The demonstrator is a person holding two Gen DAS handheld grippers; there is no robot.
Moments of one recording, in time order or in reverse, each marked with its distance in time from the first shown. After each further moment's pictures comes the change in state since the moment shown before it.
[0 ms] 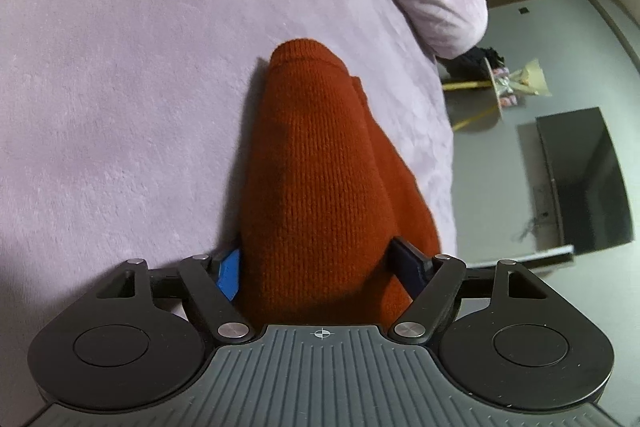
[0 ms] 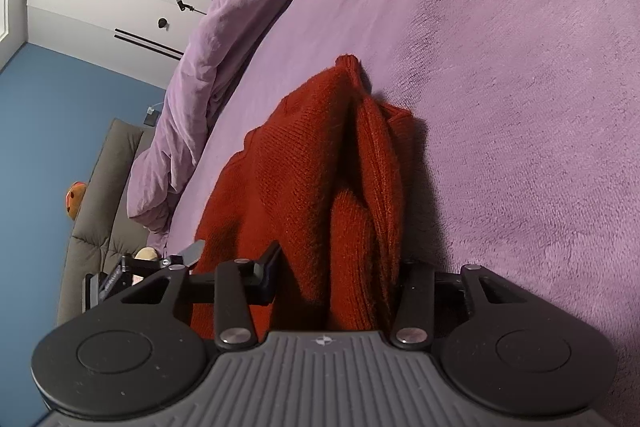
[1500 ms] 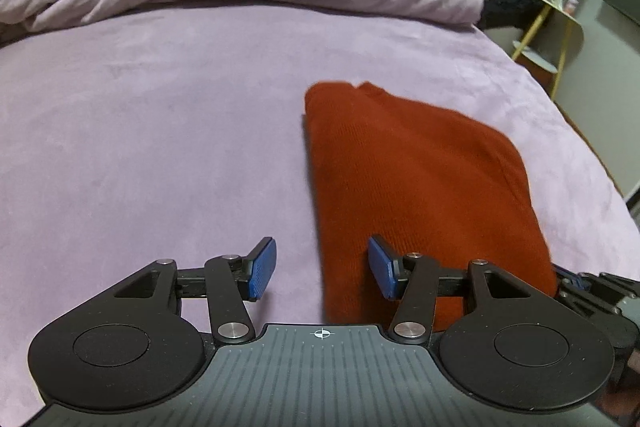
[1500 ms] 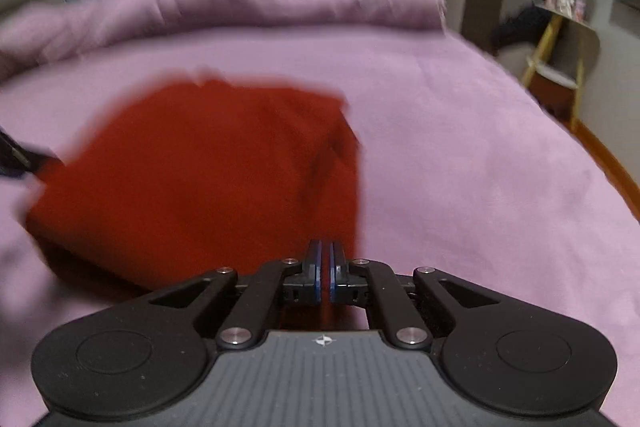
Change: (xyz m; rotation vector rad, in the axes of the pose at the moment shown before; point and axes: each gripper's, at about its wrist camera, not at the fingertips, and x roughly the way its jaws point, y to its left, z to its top) left arm -0.054 -0.090 -0.128 0.590 -0.274 0.617; right arm -0.030 0.080 -0.125 -0.674 -0.241 -0.698
